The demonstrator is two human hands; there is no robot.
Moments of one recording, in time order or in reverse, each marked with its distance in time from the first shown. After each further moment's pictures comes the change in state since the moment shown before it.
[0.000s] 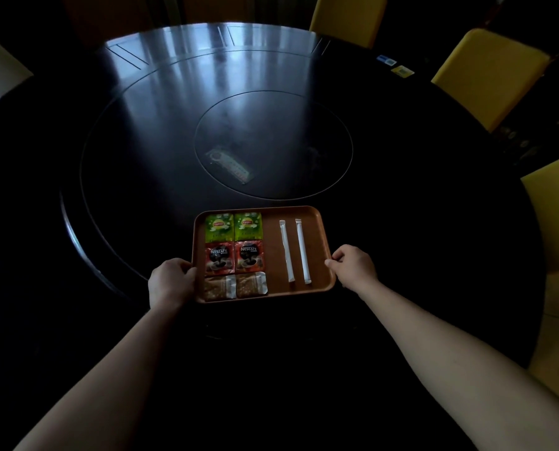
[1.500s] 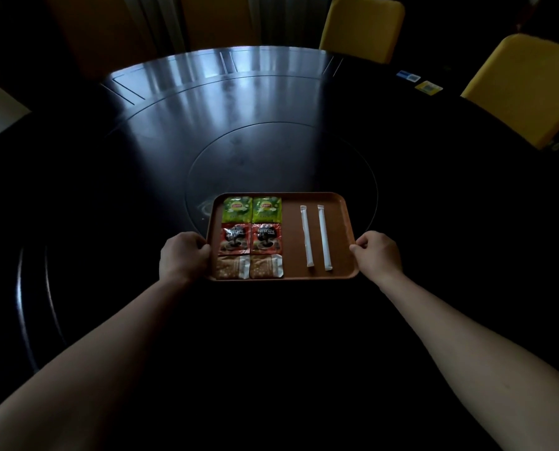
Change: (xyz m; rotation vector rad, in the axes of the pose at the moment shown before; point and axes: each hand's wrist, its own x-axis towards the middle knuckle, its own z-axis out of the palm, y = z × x) left_hand 0.191 0.132 0.036 0.136 0.043 0.223; right_hand 0.200 -0.062 -0.022 0.037 0.156 -0.016
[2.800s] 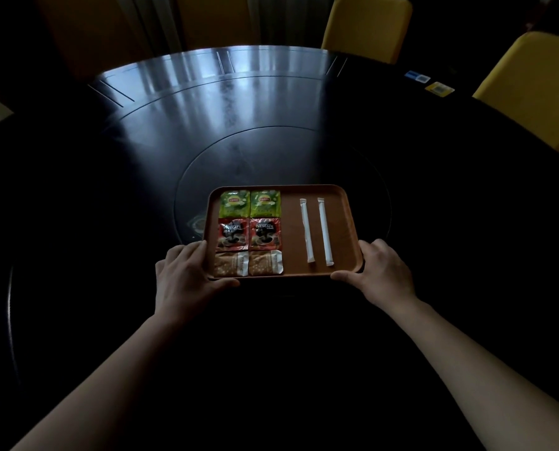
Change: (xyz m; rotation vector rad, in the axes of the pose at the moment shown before) left_hand 0.018 -0.012 0.035 0.213 0.063 0.350; right_hand 0.027 -0.001 0.014 -0.241 -0.063 -0.285
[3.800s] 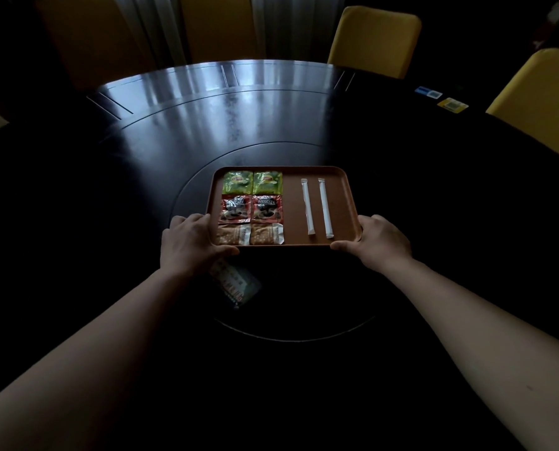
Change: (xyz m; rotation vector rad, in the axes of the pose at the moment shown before) left_hand 0.131 -0.003 0.011 0.072 -0.036 -0.019; right_hand 0.129 -0.020 0.002 -0.005 0.016 0.031
